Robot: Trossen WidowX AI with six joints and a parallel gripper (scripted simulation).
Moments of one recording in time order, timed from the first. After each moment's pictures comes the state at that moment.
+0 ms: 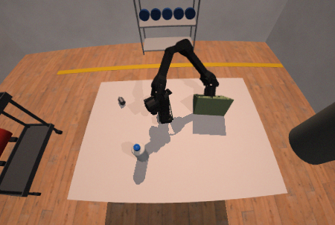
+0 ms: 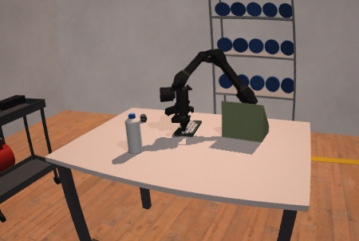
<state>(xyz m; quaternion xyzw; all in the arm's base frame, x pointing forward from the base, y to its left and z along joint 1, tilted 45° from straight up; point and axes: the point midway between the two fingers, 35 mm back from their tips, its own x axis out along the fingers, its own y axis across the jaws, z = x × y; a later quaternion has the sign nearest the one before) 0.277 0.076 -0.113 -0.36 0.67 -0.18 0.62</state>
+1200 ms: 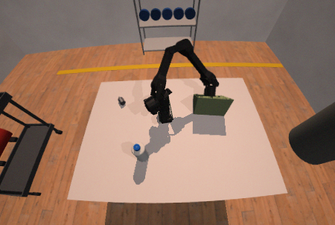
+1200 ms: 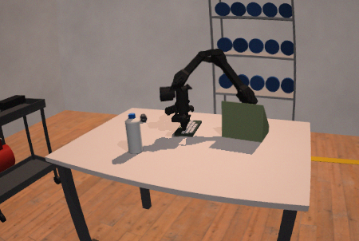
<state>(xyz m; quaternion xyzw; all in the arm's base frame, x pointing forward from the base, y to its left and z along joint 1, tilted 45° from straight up) 0.275 0.079 -0.111 -0.36 0.68 -0.18 0.62</state>
